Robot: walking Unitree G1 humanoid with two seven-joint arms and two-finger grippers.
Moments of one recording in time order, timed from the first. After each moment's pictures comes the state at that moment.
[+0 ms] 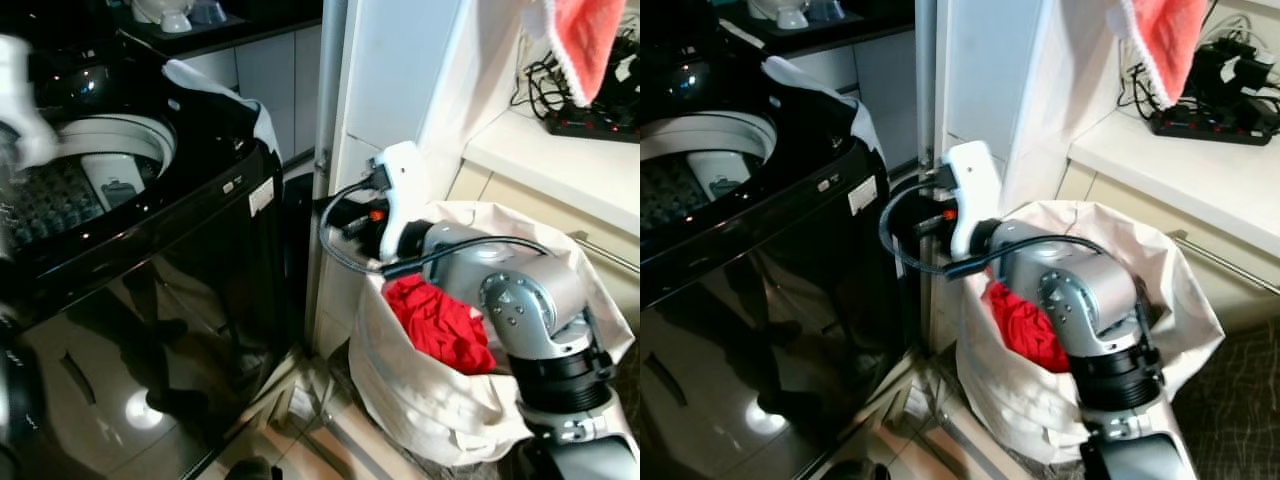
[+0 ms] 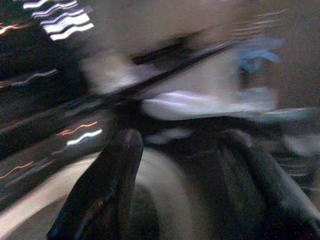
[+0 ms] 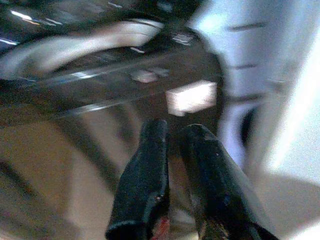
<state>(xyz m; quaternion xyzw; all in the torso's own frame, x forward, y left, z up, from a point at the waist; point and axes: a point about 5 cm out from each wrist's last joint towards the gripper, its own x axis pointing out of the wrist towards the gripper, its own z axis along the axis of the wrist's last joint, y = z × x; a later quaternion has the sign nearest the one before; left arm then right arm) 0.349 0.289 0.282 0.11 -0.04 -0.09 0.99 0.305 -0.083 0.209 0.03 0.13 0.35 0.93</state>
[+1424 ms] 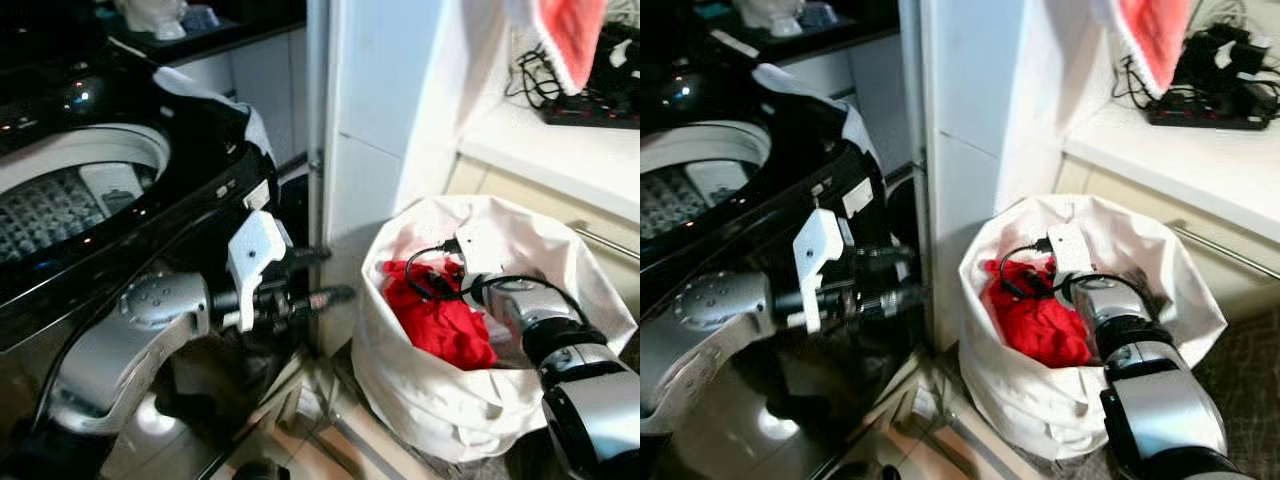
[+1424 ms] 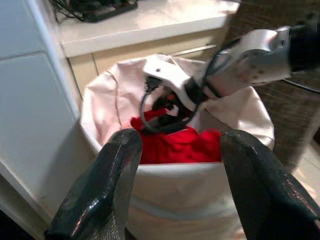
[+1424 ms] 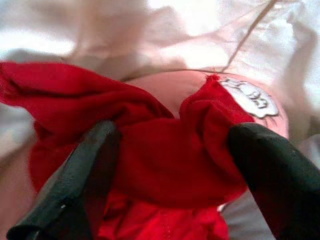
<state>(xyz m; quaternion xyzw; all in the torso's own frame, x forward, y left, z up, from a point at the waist) 0.244 0.119 0.183 0.08 0.06 -0.55 0.83 0.345 -0.212 0.060 -0.10 0.35 0.06 0.93</state>
